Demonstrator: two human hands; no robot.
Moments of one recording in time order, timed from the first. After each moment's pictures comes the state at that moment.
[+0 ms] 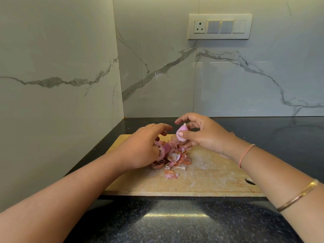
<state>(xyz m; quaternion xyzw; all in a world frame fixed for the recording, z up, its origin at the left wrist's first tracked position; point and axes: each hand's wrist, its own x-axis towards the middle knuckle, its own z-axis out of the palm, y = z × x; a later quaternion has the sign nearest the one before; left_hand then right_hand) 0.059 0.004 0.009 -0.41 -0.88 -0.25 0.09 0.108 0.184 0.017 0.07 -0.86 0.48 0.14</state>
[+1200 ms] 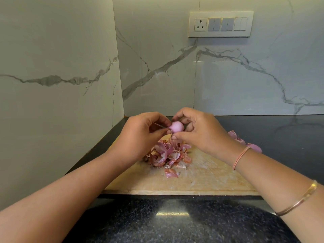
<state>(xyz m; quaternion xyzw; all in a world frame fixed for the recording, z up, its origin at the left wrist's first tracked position) 0.056 0.006 0.009 -0.41 -0.77 -0.43 0.22 0.108 0.171 0.017 0.10 -0.89 0.33 0.29</state>
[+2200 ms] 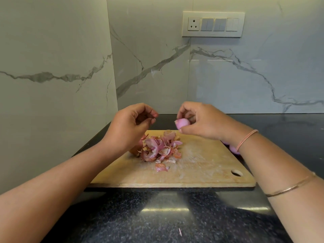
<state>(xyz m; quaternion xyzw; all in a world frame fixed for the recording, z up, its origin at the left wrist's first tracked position) 0.058 0.004 0.013 -0.38 -0.77 -0.46 0.23 0.130 0.191 0.044 0.06 -0.94 0.28 0.19</state>
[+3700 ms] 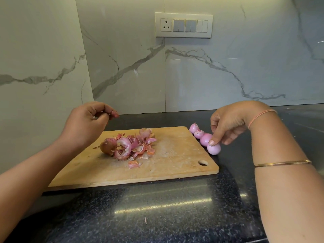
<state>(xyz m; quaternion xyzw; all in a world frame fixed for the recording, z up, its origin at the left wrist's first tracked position) 0.060 -0.007 0.024 -0.28 -0.80 -0.46 0.25 0.182 0.278 0.068 -0.22 -0.93 0.29 -0.09</state>
